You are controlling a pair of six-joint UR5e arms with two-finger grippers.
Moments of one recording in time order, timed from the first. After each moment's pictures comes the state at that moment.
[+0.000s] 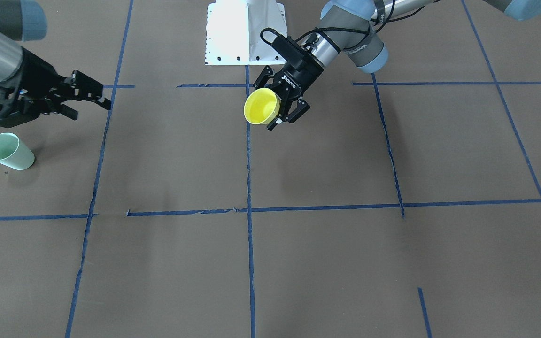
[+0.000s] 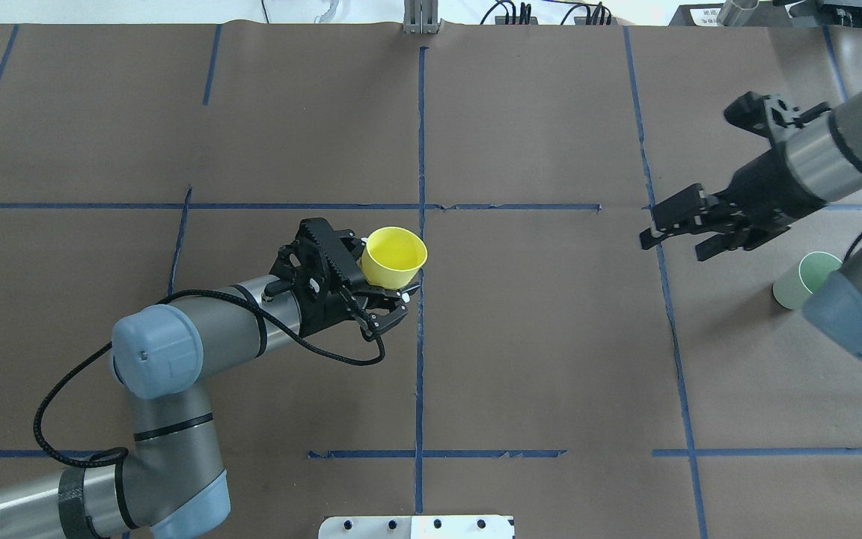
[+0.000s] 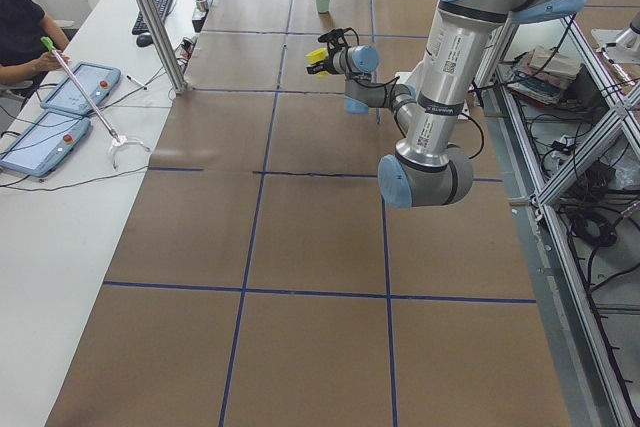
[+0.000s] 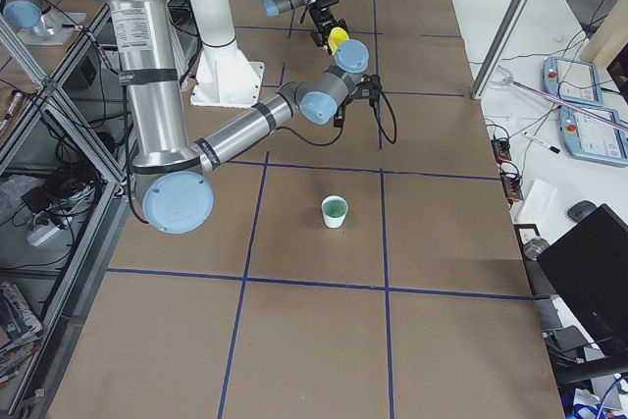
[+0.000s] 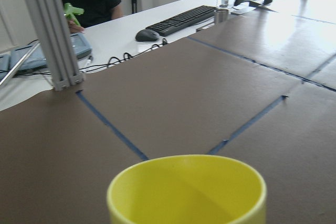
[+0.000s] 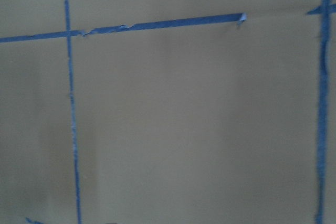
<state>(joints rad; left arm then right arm) -0.36 -2.03 -1.70 -2.65 -1.43 -0.37 0.90 -1.35 1.96 -1.23 2.47 1.12</state>
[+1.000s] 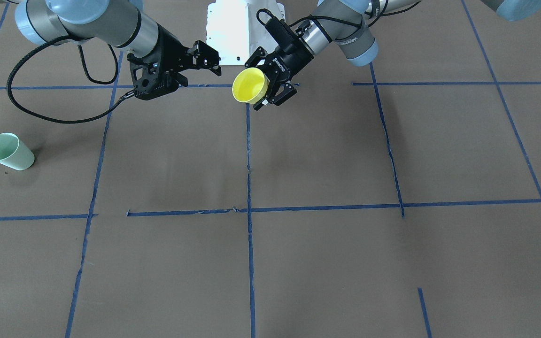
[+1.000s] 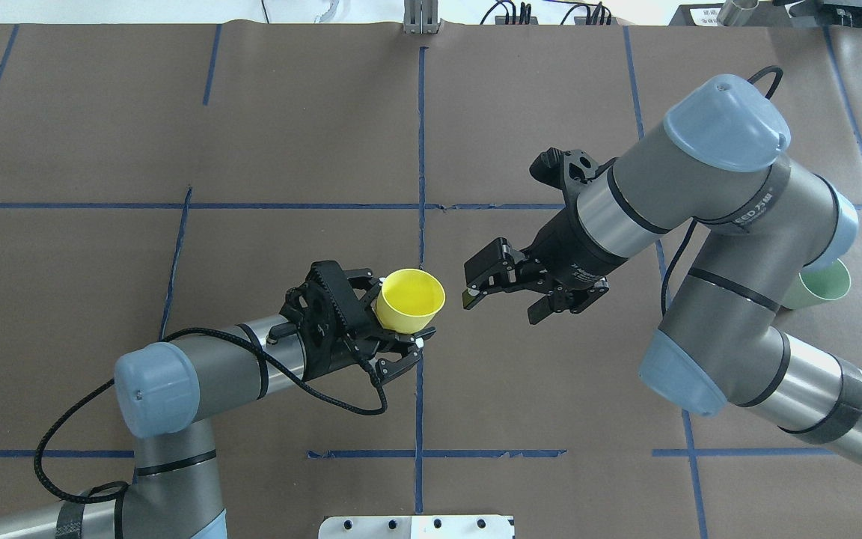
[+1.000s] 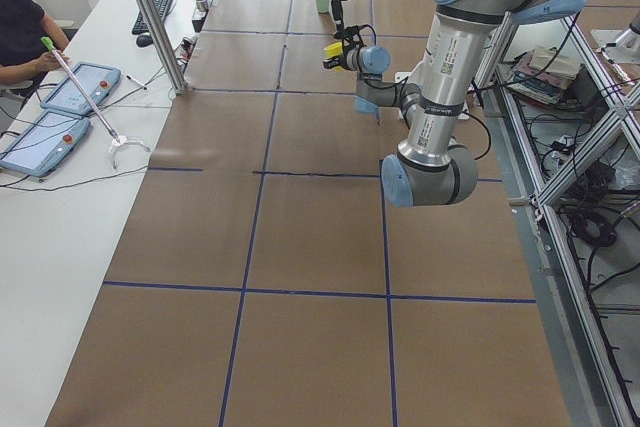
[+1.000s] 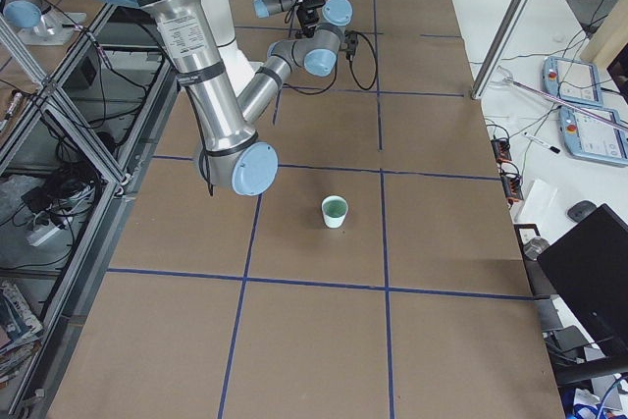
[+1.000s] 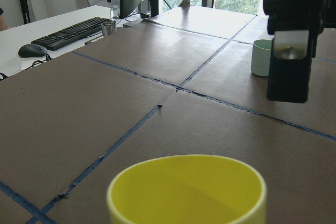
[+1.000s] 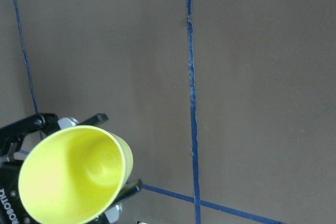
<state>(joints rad) -0.29 -2.00 -1.72 -2.71 -1.44 -0.36 0.67 -1.10 1.90 -1.24 2.41 1.38</state>
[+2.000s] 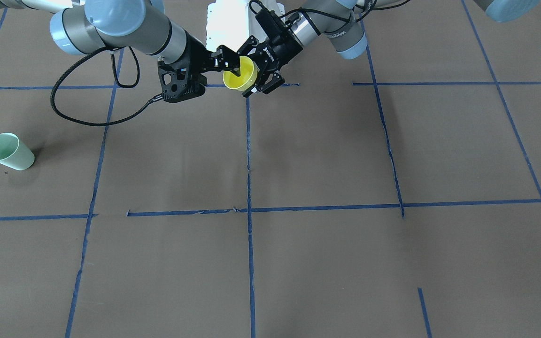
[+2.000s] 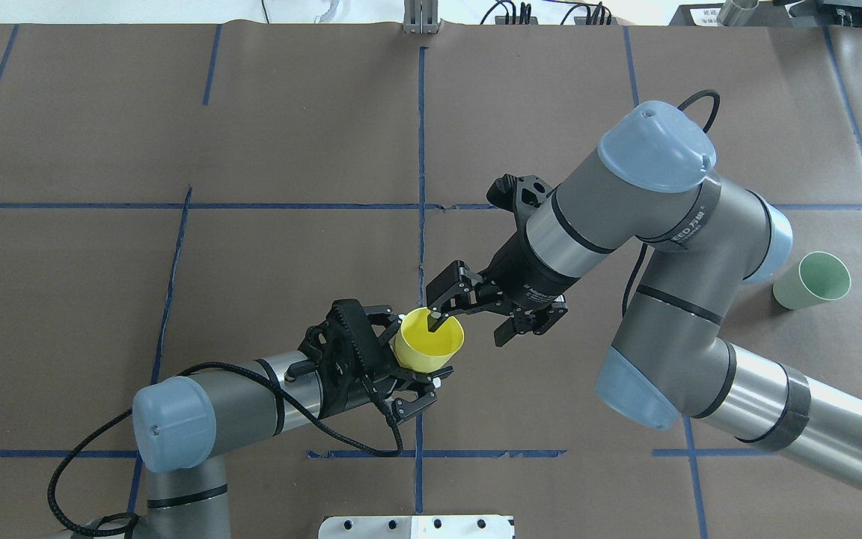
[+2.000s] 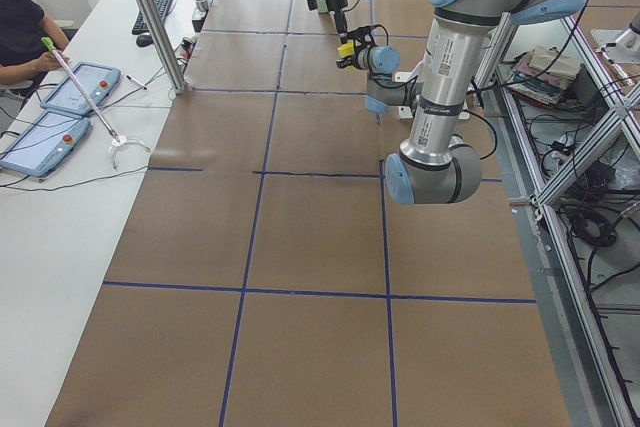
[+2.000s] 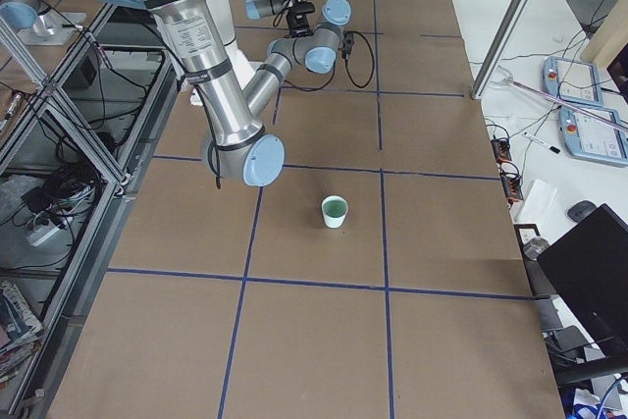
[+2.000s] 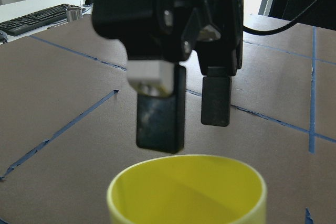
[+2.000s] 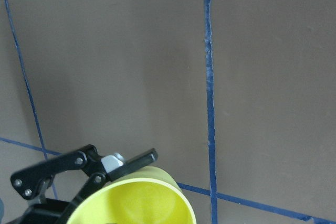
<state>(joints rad) -0.23 -2.02 -1.72 -2.71 -1.43 -0.36 0.60 -1.05 1.84 -1.23 2.40 1.41</state>
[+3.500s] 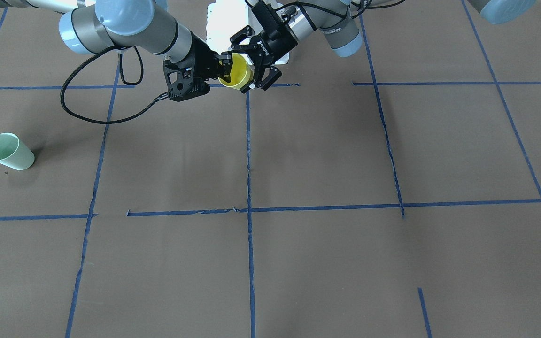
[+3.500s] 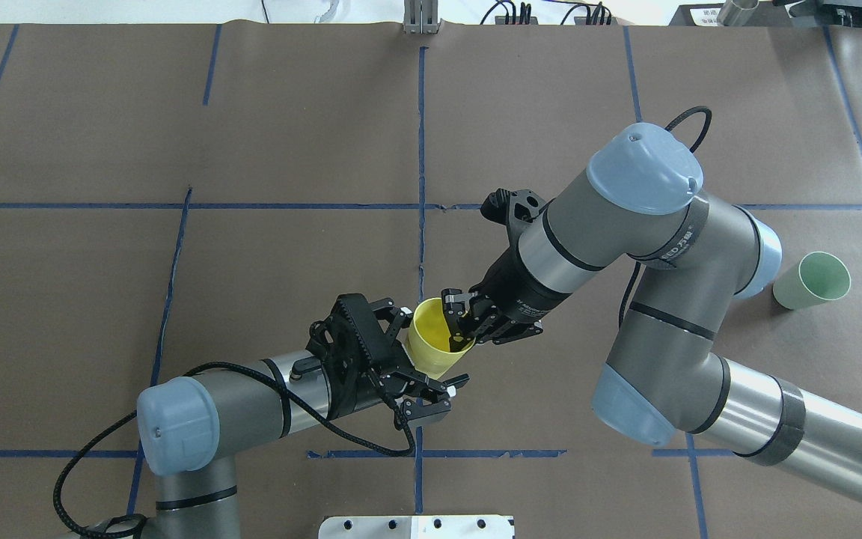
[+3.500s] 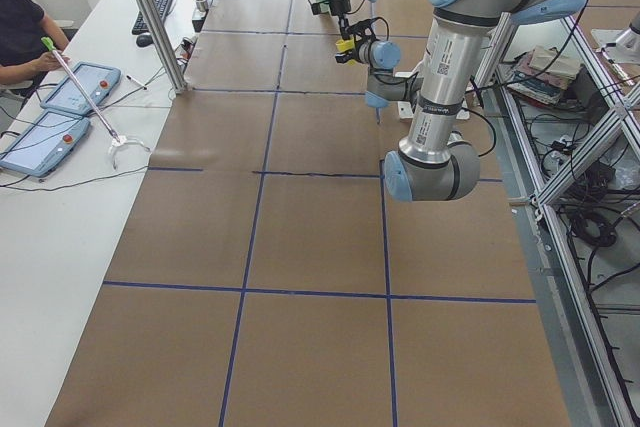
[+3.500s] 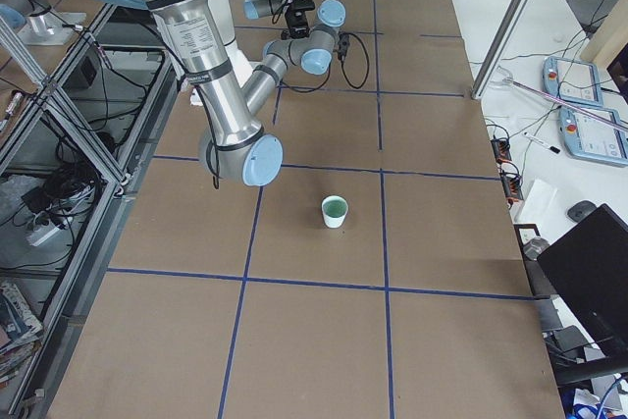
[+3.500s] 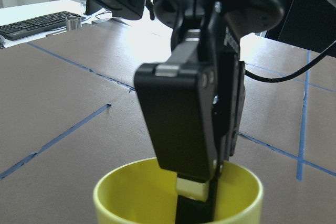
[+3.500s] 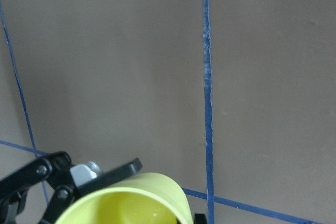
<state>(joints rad) -0.23 -2.04 -1.73 -2.73 -1.43 -0.43 0.57 -1.05 1.84 -1.23 2.35 1.41</state>
